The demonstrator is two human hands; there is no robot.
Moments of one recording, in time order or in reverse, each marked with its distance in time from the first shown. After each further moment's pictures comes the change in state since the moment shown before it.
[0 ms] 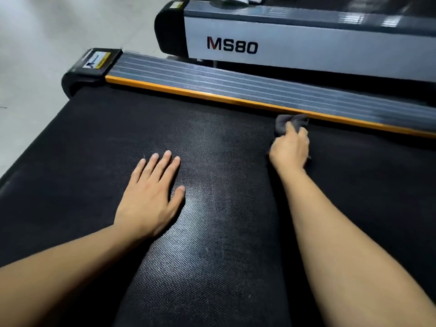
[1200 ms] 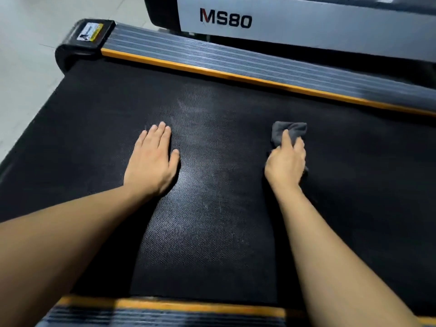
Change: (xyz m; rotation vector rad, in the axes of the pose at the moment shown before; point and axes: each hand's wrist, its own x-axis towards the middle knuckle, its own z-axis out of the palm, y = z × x) left_hand 0.000 0.000 -0.006 -0.091 0.002 -0.037; right_hand -0.104 0.045 -0.037 -0.021 -0.052 0.016
